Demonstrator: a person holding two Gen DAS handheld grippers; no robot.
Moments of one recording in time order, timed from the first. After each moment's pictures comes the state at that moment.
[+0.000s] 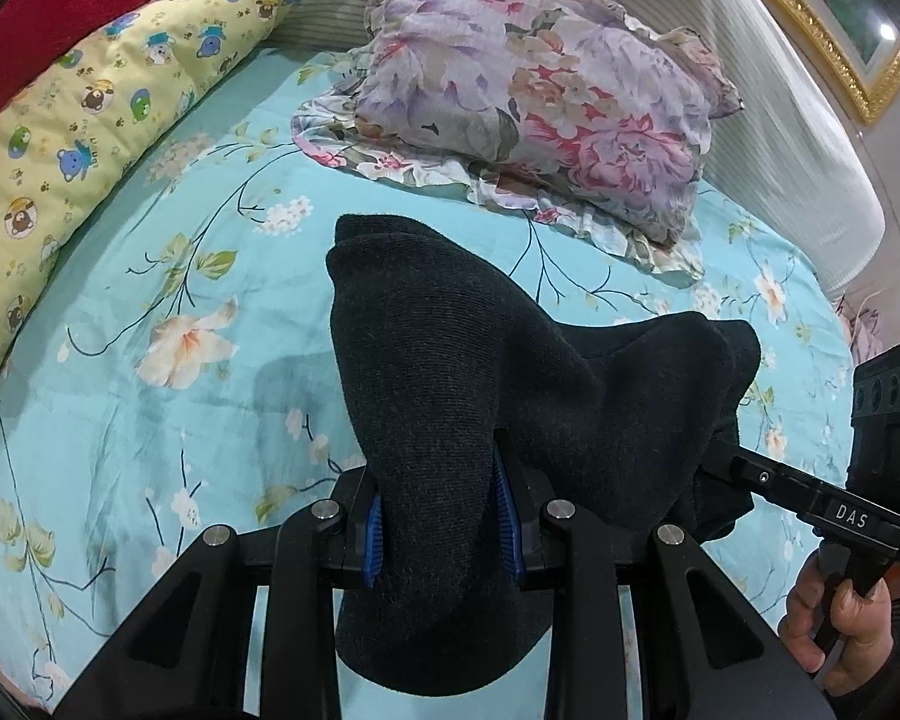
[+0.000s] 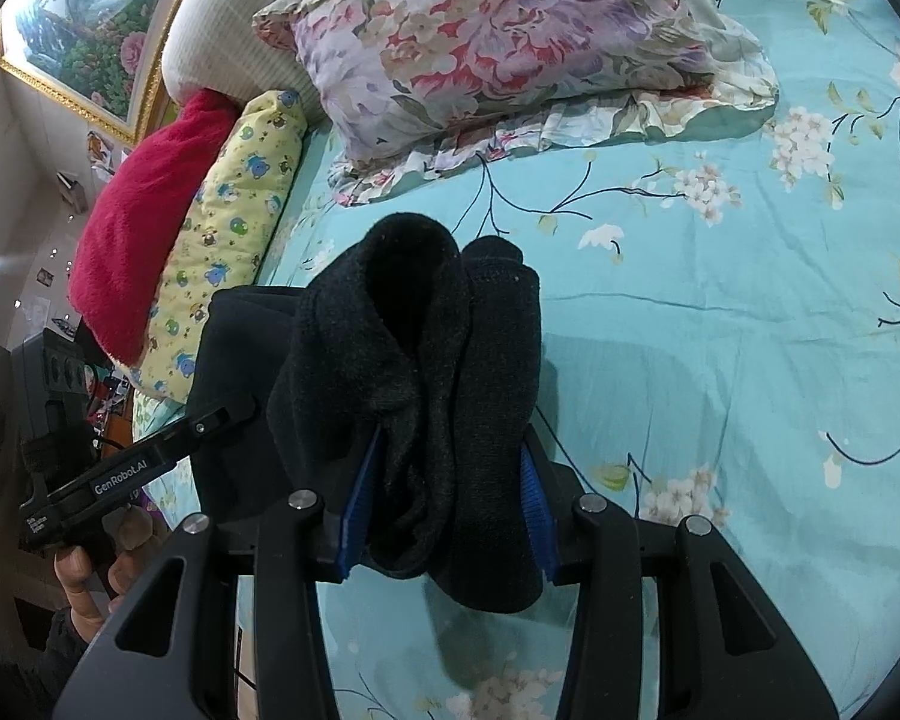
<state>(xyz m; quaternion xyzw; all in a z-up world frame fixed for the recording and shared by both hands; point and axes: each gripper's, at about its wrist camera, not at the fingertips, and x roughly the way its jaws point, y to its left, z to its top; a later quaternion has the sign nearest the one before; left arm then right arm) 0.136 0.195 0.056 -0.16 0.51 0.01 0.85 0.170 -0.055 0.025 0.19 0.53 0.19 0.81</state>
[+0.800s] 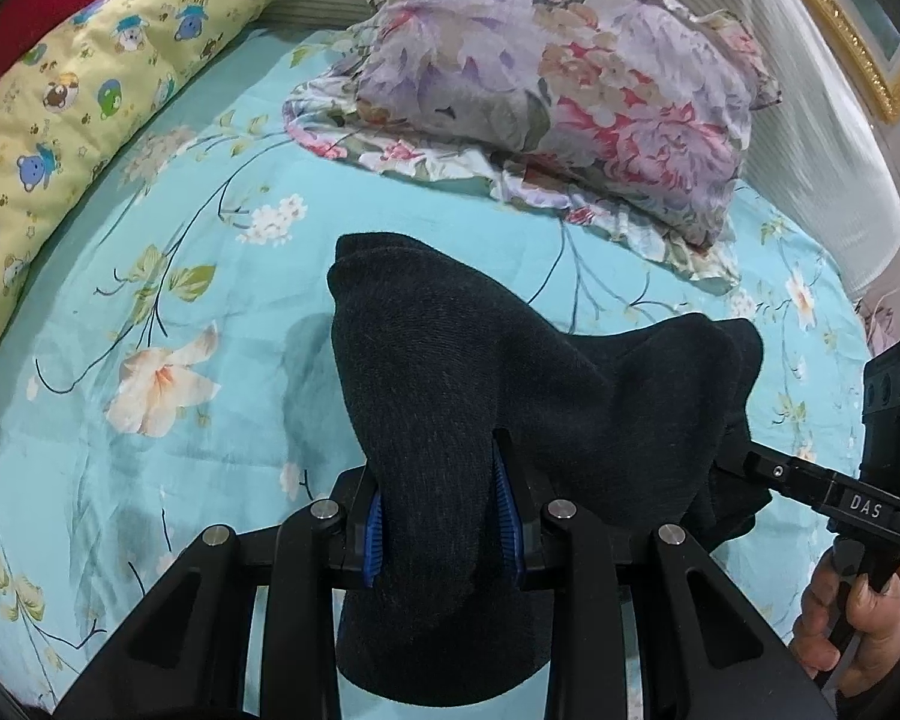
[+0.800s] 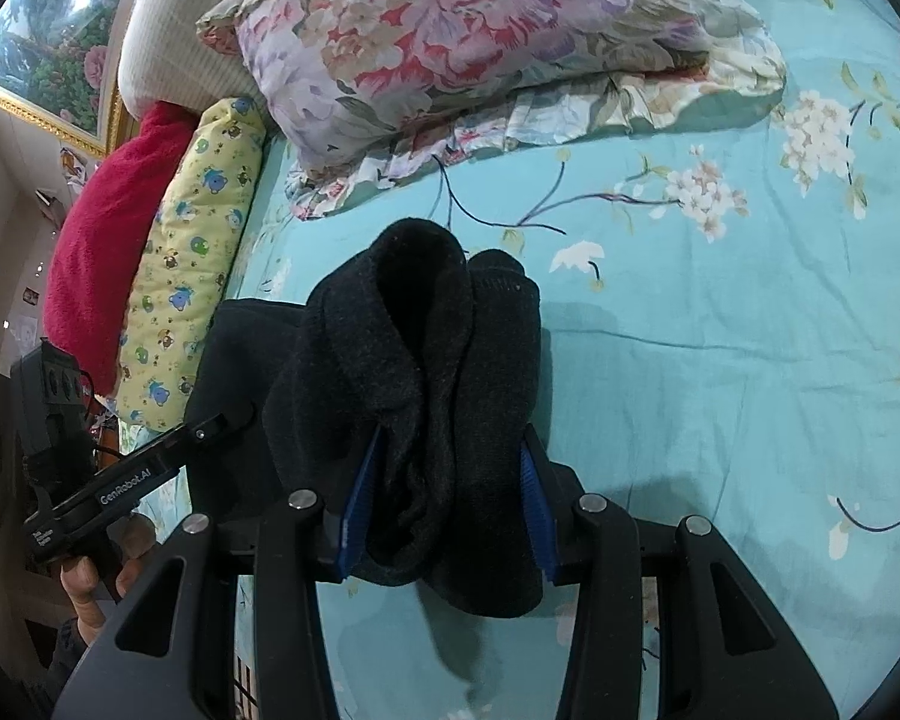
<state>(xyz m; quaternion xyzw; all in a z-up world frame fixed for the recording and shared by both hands) 0.176 0.202 0.026 -0.15 0.53 0.02 0.84 0.209 -0.063 0.000 0.20 0.55 0.17 0.79</state>
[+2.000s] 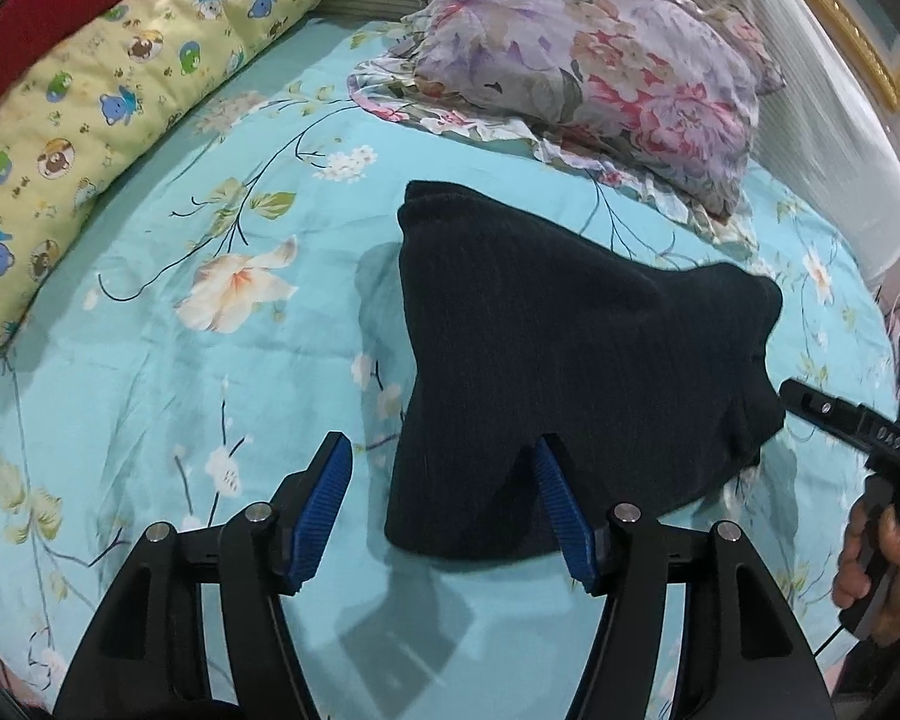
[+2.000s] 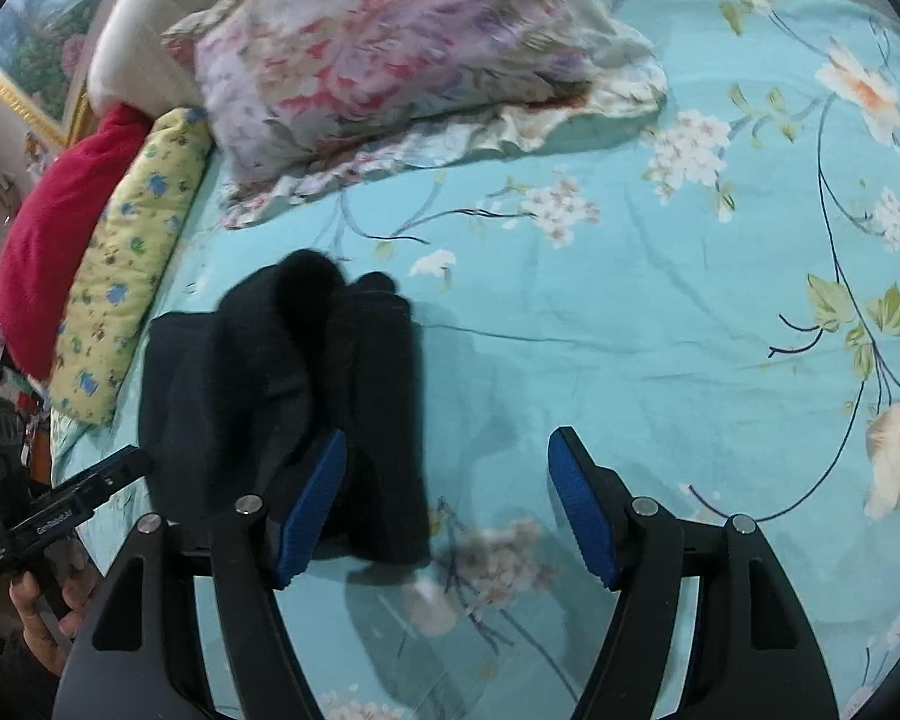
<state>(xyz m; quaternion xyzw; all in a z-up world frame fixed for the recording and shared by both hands) 0.110 0.211 0.022 -0.13 0.52 0.05 0.84 0.180 -0.104 0.003 0.13 0.52 0.11 0.84</state>
